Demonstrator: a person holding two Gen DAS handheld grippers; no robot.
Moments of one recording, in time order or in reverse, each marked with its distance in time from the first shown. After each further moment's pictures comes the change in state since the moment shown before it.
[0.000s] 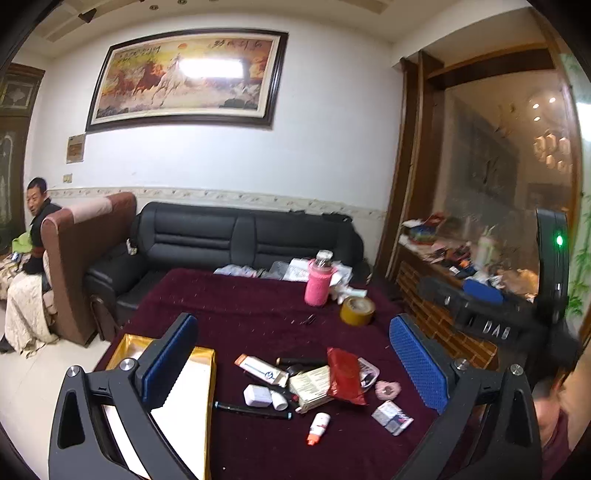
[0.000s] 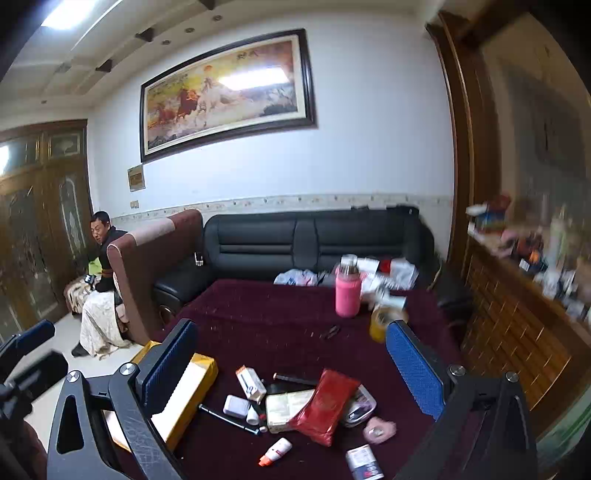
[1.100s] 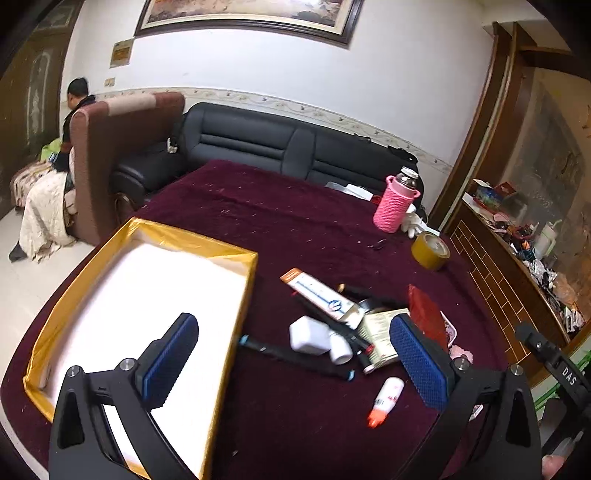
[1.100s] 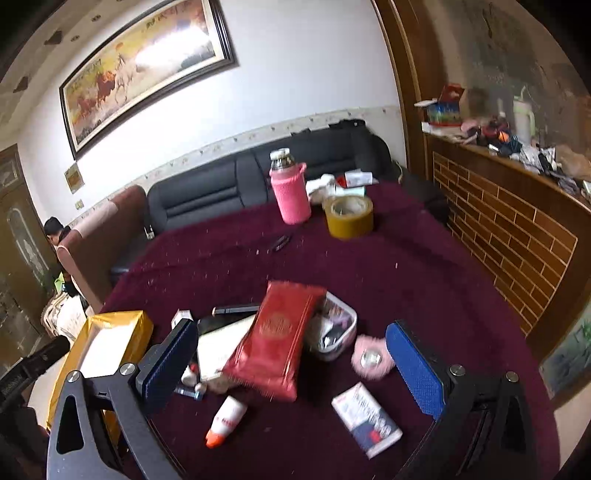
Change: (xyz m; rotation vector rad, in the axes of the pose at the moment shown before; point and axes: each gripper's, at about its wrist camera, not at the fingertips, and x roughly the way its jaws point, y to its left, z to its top) left arm 0.124 0.087 -0.096 -0.226 0.287 0.136; right arm 0.082 -0.071 -0.110 0.219 0.203 -0.140
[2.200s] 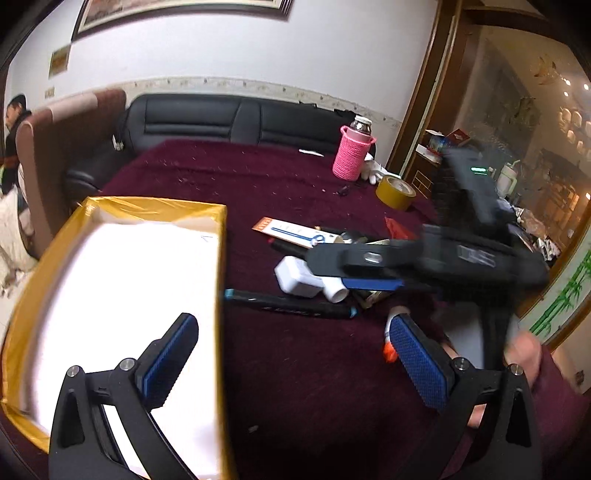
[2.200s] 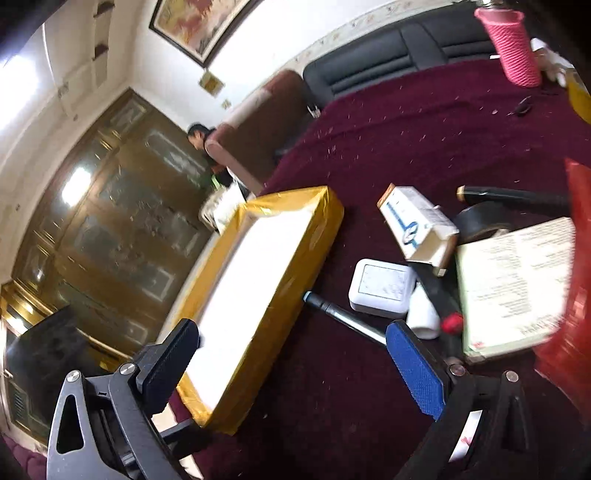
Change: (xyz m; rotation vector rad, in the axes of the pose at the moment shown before) left arm 0.016 0.021 -0.050 0.198 0.083 -0.158; right arm 0.157 0.136 -0.045 -0.059 0.545 0.749
